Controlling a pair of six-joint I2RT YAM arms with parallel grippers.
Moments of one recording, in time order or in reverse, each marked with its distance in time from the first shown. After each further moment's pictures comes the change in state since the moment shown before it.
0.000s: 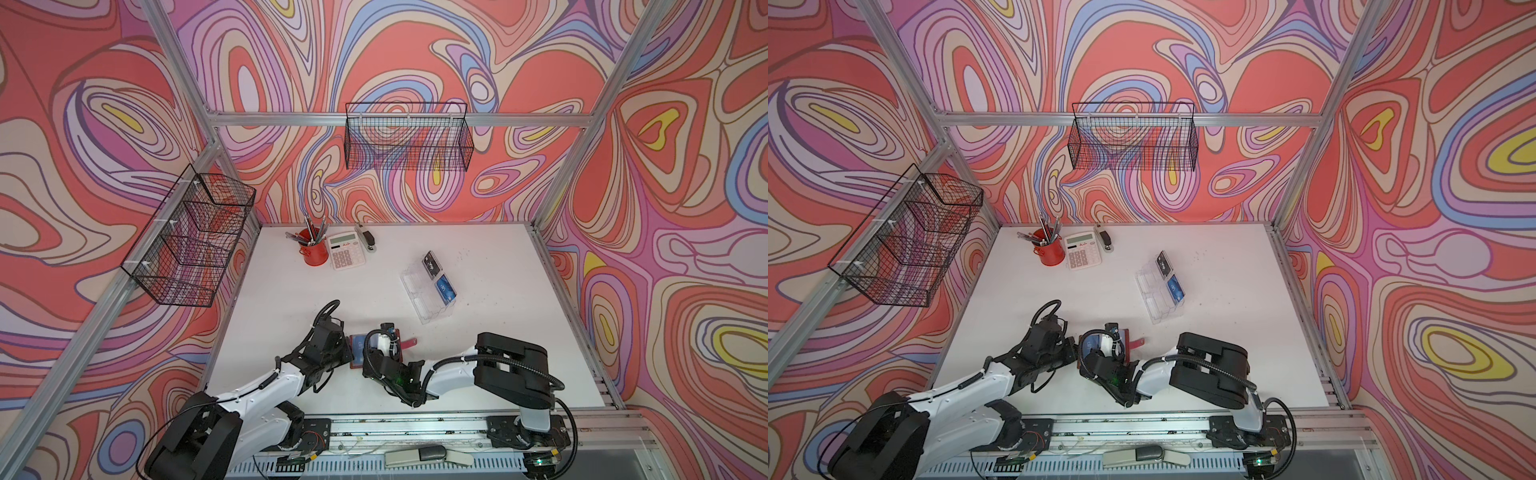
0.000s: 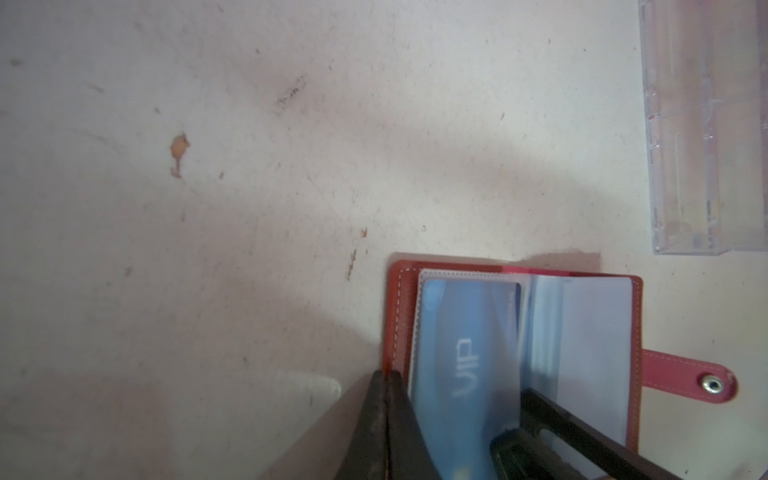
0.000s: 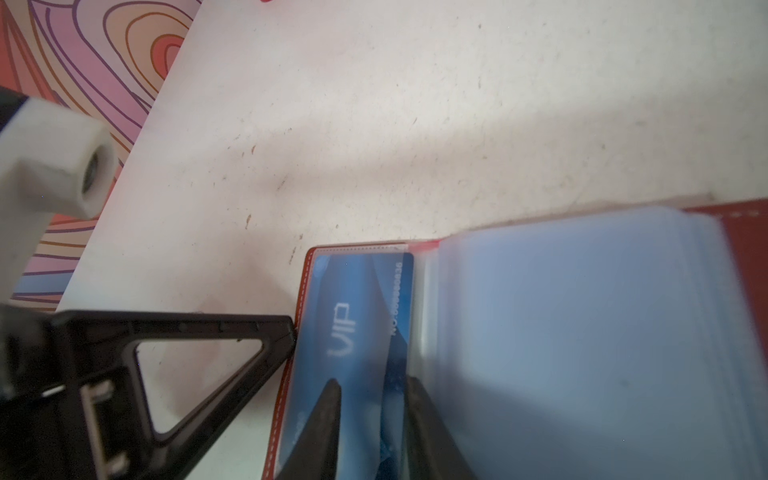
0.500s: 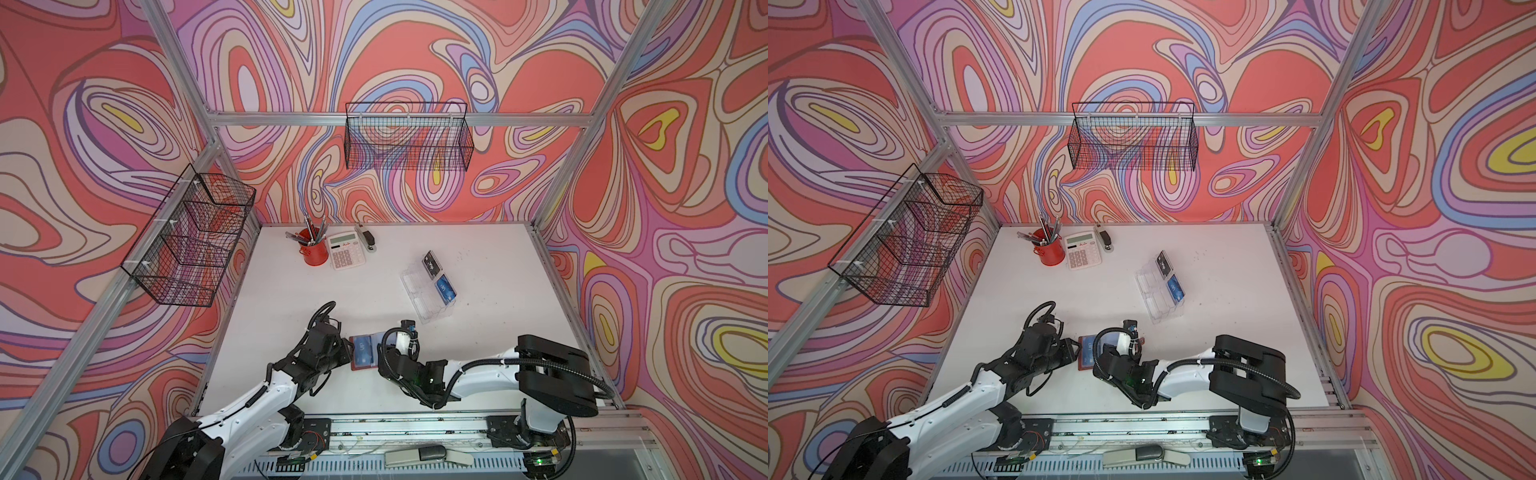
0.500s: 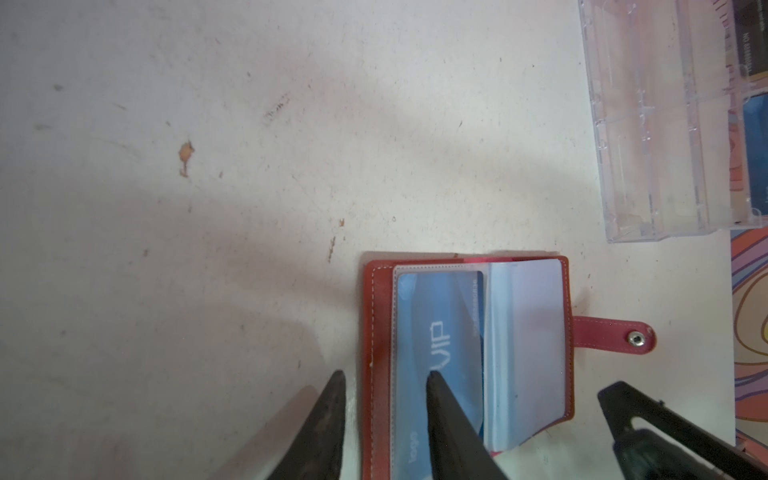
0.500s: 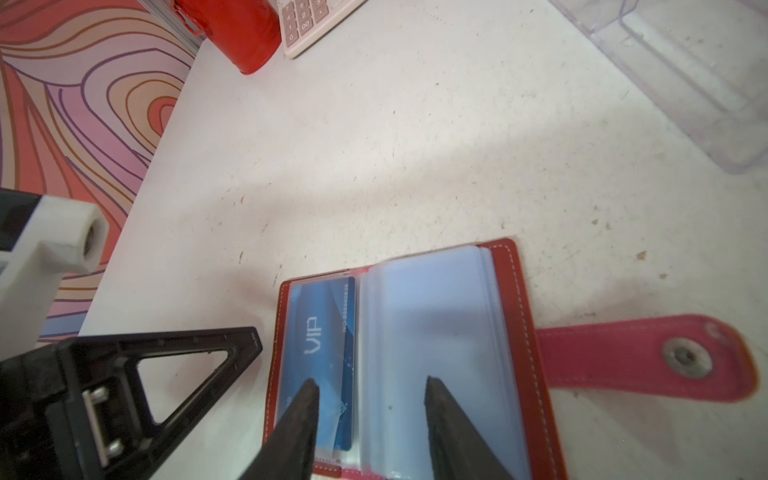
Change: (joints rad) left arm -0.001 -0.146 -0.013 -0.079 0.007 0.005; right arm 0.003 -0.219 -0.113 -0.155 0.084 0.080
